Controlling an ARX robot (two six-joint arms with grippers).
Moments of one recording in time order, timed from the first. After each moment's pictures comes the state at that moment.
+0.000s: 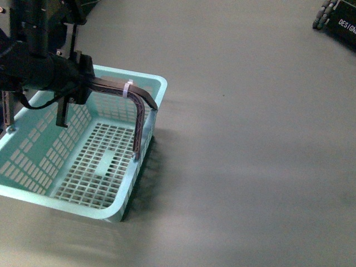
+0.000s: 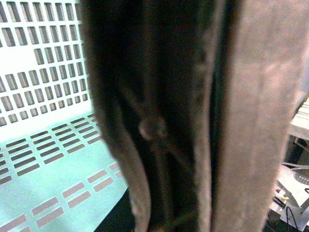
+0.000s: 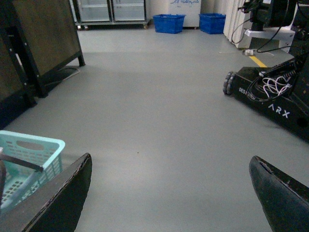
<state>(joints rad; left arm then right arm) -0.12 2.29 1.18 0.39 0.06 -1.45 0.00 0.00 0.02 0.00 0.00 0.00</state>
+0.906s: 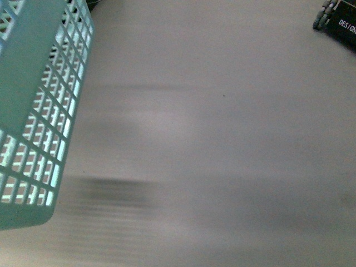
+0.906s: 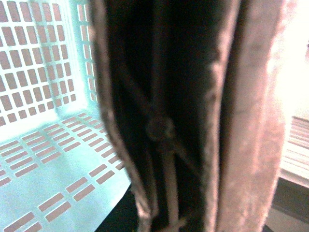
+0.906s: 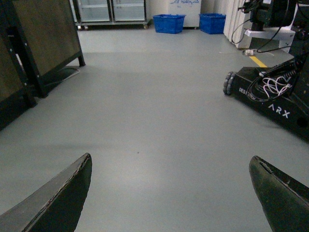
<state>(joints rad) 0.15 1.04 0.88 -0.19 0.23 -1.62 0.00 0.00 0.02 0.00 0.00 0.00</state>
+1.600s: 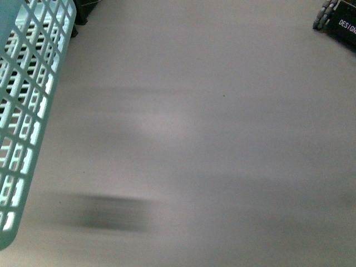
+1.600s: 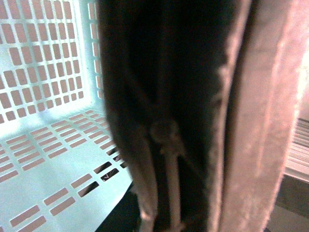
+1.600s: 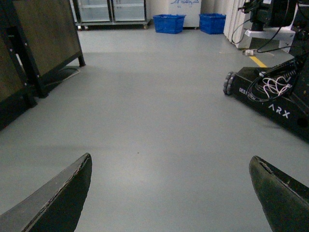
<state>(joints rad) 0.23 0.88 0.91 -0.38 0.34 -1.56 0.00 0.00 0.02 0.00 0.00 0.00</state>
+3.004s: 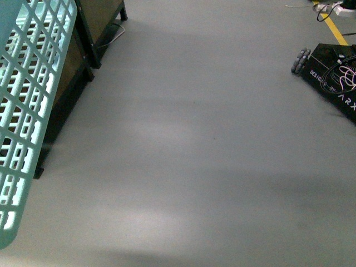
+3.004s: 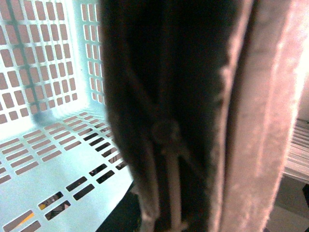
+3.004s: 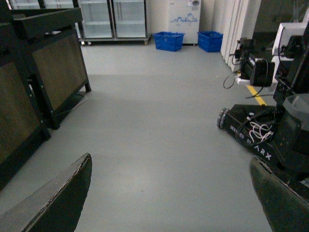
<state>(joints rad) 0.23 0.88 0.91 -0.38 0.34 -1.56 0.00 0.00 0.02 0.00 0.00 0.00</state>
